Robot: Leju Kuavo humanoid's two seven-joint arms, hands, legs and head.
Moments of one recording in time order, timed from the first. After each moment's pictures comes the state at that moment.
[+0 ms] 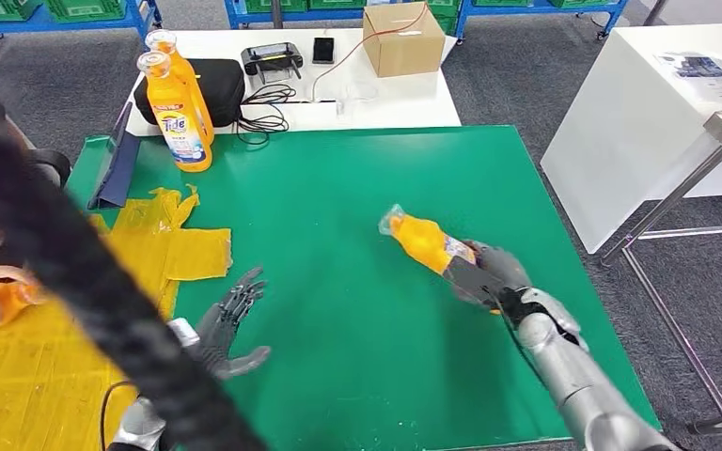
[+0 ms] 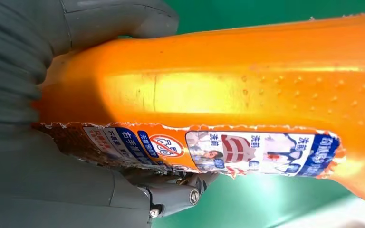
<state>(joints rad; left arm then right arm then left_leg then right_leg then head) -0.11 -0.05 -0.18 -1.24 -0.10 -0.41 -0.52 -0.33 -0.17 0.19 -0.95 0.52 0.04 -0.17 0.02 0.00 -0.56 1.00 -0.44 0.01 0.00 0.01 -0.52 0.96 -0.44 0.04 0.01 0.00</state>
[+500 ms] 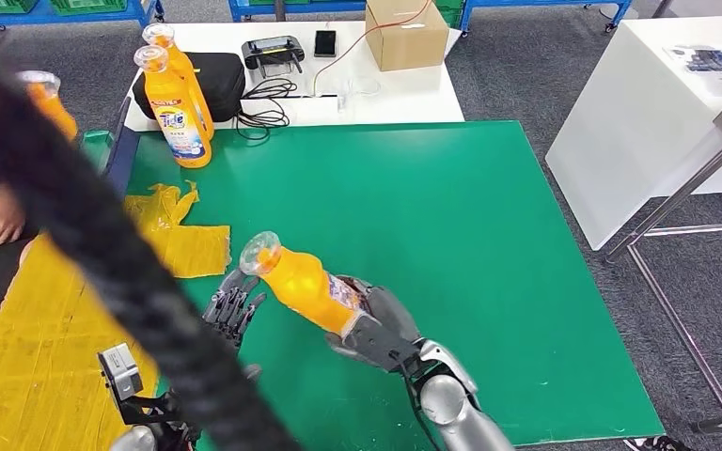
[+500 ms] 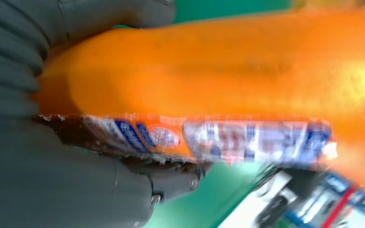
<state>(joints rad) 0.07 -0.11 -0.20 -1.55 0.12 -0.50 -0.45 -0.07 0.11 0.33 -1.38 0.49 0.03 -0.21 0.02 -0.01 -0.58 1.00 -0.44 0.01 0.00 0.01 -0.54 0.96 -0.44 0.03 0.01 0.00</state>
